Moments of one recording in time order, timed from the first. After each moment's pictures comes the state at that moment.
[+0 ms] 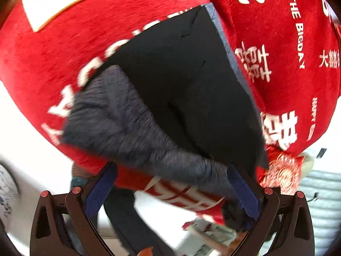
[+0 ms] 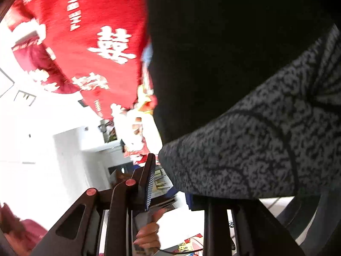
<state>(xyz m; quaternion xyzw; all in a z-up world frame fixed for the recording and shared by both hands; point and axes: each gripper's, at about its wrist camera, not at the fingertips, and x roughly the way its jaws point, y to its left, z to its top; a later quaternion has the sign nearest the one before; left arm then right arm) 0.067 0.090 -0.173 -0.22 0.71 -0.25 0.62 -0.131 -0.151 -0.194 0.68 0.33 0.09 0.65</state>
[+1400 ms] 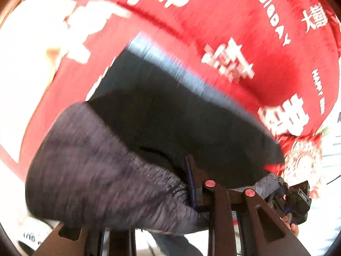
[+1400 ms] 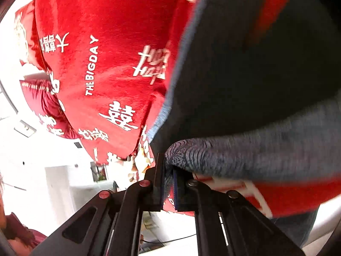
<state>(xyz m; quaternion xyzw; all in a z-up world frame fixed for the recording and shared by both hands) 0.132 -0.026 -0.082 -0.07 0.66 -0.30 0.69 -0.180 -0.339 -0.099 0.66 0.29 -0.06 0.70</state>
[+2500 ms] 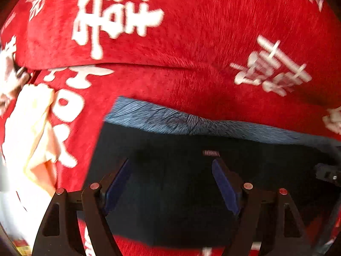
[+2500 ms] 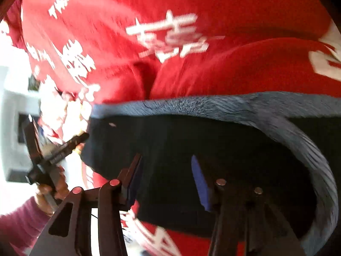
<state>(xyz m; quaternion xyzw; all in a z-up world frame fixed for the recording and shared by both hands) 0.200 -0.157 -0.154 0.18 0.56 -0.20 0.78 0.037 -0.371 -0.140 0.32 0.57 -0.02 0.76</state>
